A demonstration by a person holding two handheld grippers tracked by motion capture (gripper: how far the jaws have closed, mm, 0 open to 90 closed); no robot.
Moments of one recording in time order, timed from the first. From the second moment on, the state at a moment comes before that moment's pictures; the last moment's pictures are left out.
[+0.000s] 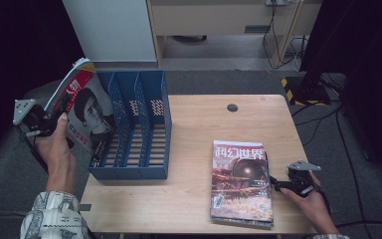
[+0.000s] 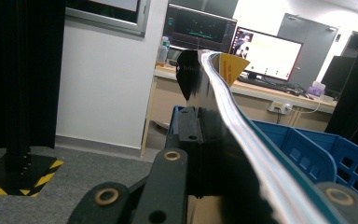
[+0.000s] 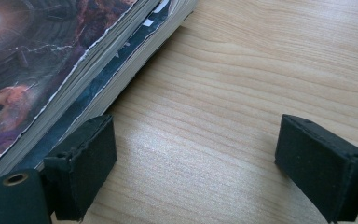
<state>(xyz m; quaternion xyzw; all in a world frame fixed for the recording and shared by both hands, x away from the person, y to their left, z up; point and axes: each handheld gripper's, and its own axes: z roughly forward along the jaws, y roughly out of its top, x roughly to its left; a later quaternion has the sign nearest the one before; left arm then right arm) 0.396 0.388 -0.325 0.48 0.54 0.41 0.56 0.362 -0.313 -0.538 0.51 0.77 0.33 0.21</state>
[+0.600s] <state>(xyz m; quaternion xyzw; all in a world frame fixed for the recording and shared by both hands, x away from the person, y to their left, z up) 0.398 0.385 -0.357 0.48 0.55 0.40 0.56 0.362 -0.313 -0.537 0.51 0.77 0.33 0.21</state>
